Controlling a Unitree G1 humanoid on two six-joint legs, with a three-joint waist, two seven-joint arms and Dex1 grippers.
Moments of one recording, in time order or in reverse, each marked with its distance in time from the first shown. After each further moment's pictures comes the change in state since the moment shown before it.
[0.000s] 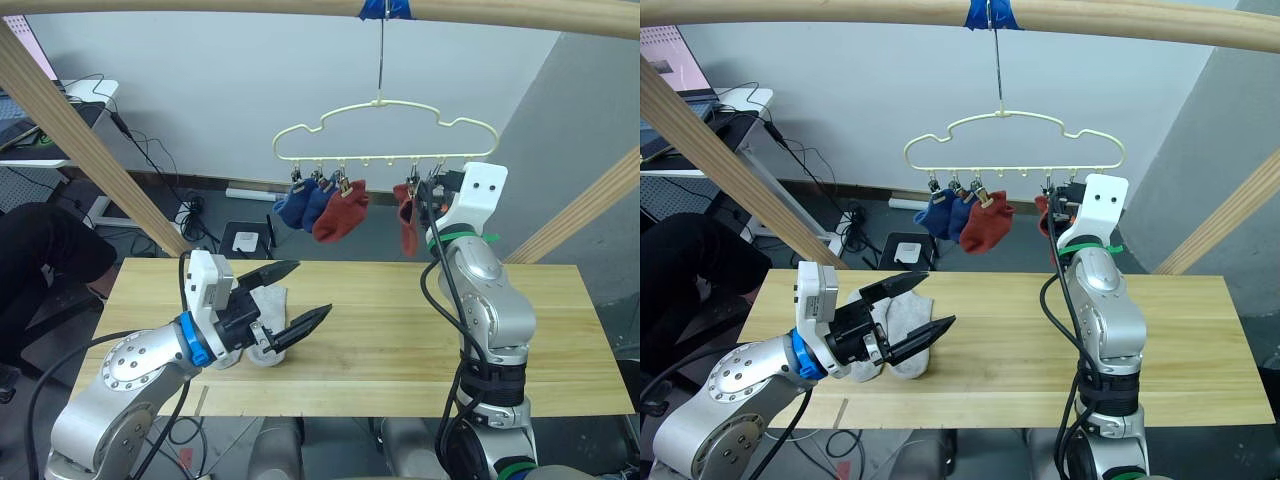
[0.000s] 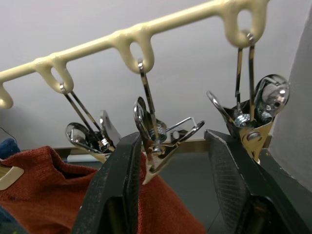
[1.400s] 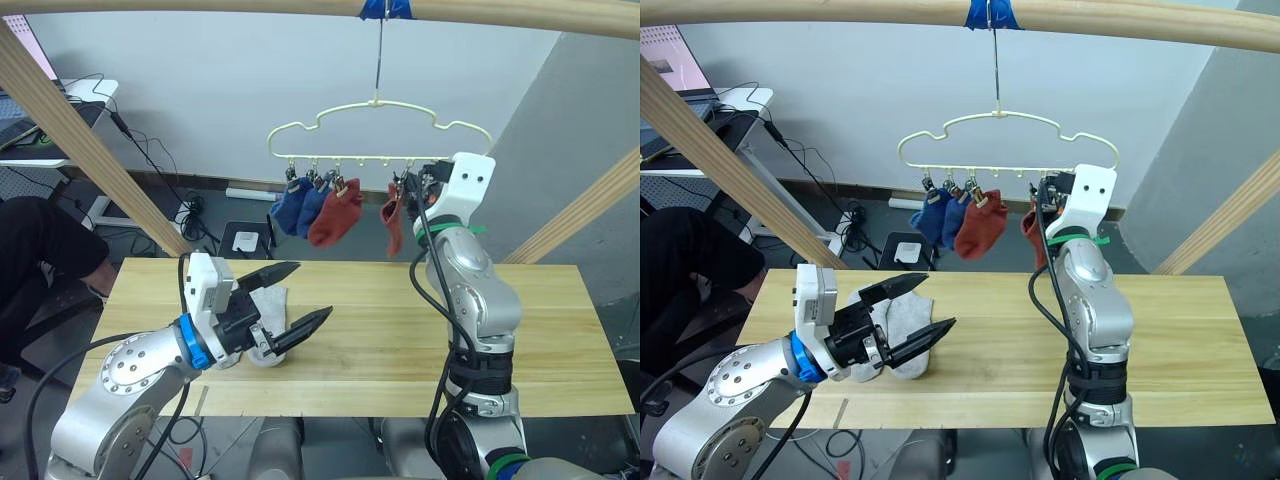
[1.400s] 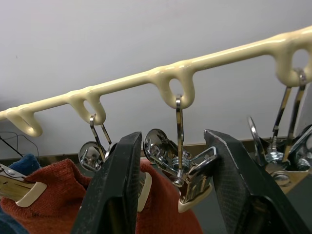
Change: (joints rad) left arm 0.016 -0.004 -0.001 -0.020 0.013 -0.015 -0.001; right arm -0.058 0.036 -0.002 0.076 0.017 -0.055 -0.003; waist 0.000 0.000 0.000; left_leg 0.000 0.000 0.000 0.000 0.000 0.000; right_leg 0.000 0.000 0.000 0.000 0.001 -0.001
